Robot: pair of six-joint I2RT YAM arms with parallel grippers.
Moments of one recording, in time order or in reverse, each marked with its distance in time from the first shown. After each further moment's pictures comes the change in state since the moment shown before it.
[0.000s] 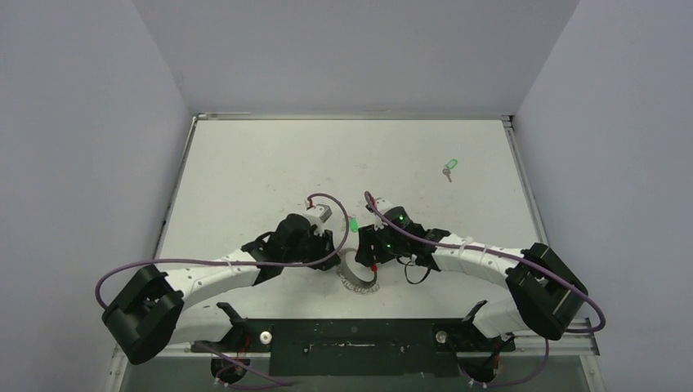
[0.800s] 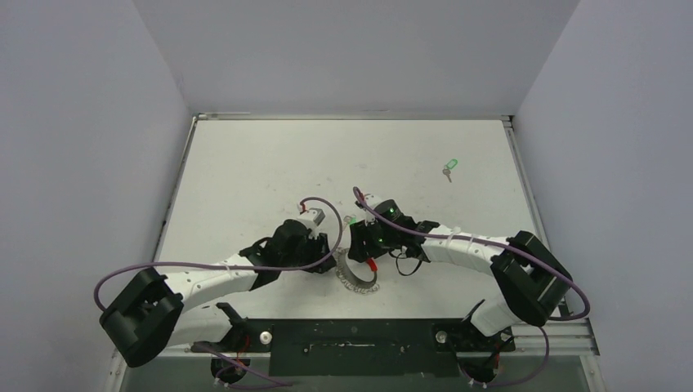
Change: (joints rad) left arm 0.002 -0.076 -0.065 -0.003 -0.067 -0.060; right arm 0.003 0.109 0.099 -0.002 -0.060 -0.048
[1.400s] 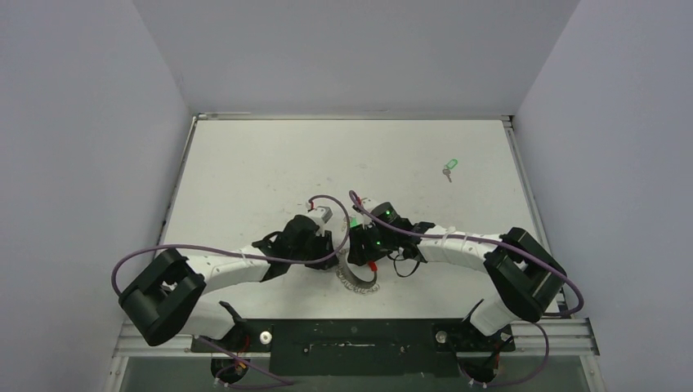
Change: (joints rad) left arm 0.000 0.175 0.060 0.046 0.017 0.003; right arm 0.019 0.040 0.002 0.001 -0.009 0.000
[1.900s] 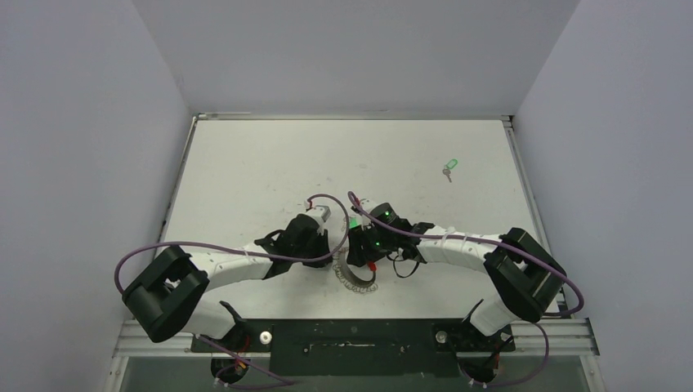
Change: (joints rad) left arm 0.000 0.036 0.029 -0.039 -0.079 0.007; right arm 0.007 0.002 0.002 0.000 -0.007 -0.001
